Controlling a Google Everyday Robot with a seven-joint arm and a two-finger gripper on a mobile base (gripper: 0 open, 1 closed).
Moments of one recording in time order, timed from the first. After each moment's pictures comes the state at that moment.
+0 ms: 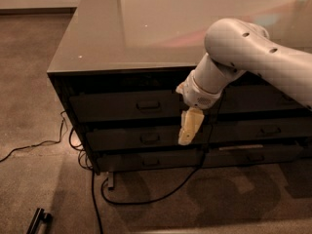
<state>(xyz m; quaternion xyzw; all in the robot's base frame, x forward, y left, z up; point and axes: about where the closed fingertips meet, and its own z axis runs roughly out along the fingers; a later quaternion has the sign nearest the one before) 0.538 -0.088 0.770 -0.68 0.71 0.10 0.16</state>
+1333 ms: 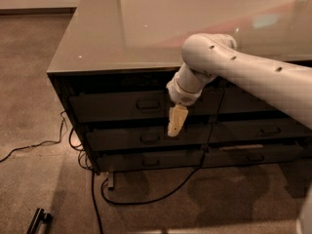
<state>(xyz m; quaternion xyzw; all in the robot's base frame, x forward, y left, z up) 0.610 -0.066 0.720 -0.69 0.70 0.05 0.18</state>
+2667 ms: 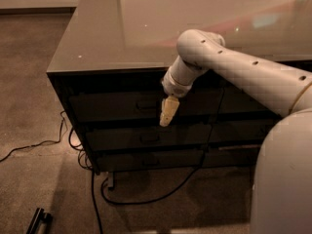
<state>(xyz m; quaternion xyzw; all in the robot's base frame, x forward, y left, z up) 0.664 -0.042 0.702 -0.68 0.70 0.09 0.19</state>
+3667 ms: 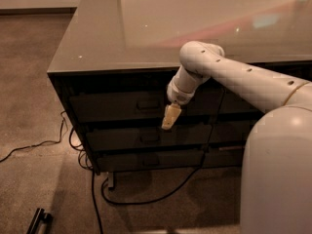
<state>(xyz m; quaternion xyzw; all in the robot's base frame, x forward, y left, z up) 0.668 -0.062 0.653 -0.66 0.73 0.11 0.15</state>
